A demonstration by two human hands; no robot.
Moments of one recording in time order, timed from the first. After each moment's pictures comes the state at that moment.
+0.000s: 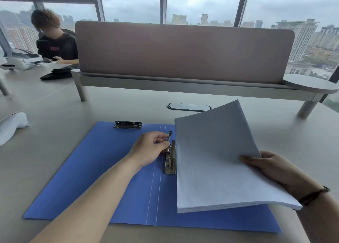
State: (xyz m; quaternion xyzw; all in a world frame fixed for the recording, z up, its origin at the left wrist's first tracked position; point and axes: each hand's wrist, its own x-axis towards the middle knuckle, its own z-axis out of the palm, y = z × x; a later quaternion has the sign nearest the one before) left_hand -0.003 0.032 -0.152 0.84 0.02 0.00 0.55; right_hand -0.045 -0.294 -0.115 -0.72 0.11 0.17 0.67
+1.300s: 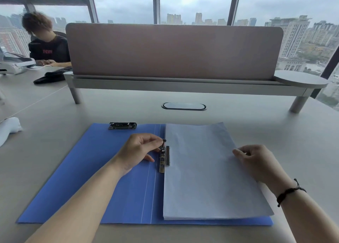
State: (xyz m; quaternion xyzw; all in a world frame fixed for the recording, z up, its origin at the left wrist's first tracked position) left_hand -0.023 0.043 -0.139 0.76 -0.05 -0.04 0.64; right_hand -0.033 -0.286 -0.137 -0.92 0.10 -0.04 0.38
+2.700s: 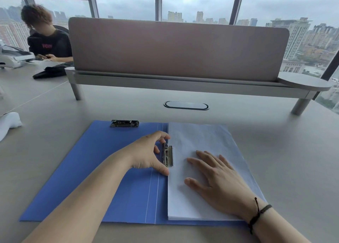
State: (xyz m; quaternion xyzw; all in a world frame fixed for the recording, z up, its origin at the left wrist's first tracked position) left_hand -0.020 0.043 -0.125 0.92 -0.12 -0.12 0.35; right_hand -0.075 -0.204 -0.147 -0.97 -0.20 0.03 0.10
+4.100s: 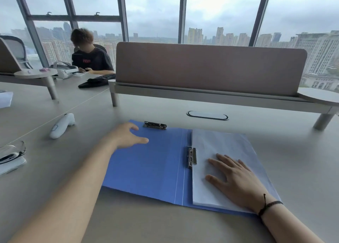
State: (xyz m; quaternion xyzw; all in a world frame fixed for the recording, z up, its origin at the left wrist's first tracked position) left_hand -0.061 0.158 -0.084 0.95 0.18 -0.03 0.26; right_hand -0.074 -0.199 -0.158 -0.98 -0.18 0.00 0.09
